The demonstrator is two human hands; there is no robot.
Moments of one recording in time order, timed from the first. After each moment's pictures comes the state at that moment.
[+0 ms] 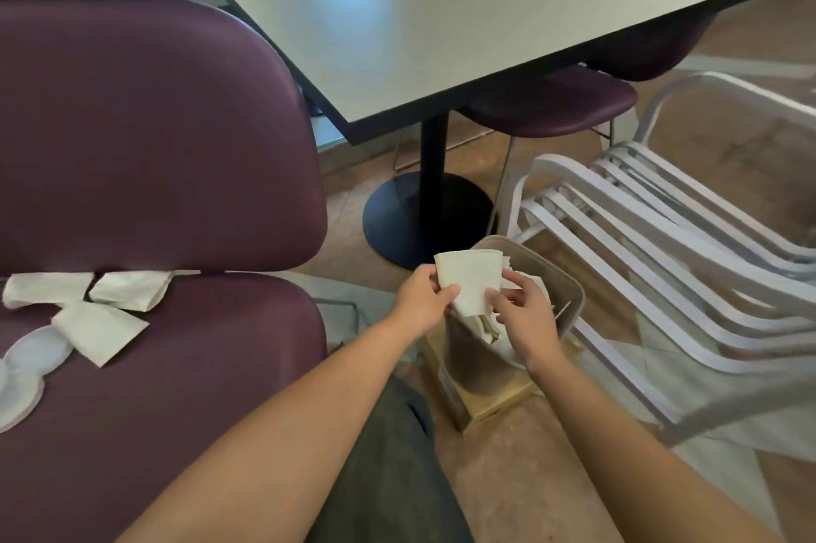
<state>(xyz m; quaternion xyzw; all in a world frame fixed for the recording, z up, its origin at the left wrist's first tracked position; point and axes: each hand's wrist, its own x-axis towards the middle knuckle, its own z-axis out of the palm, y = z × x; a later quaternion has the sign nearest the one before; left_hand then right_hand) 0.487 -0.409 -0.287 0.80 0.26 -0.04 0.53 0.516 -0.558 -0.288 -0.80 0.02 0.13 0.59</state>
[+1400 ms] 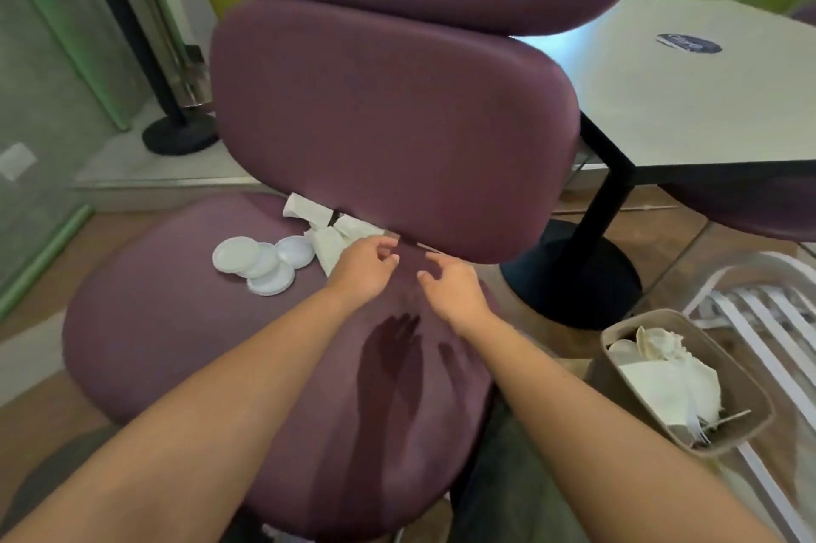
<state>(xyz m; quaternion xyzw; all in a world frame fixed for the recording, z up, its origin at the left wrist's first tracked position) 0.263 -0.177 -0.232 0.81 0.41 0.15 0.39 0.358 -0.298 -0.224 -0.85 -0.36 0.21 0.32</state>
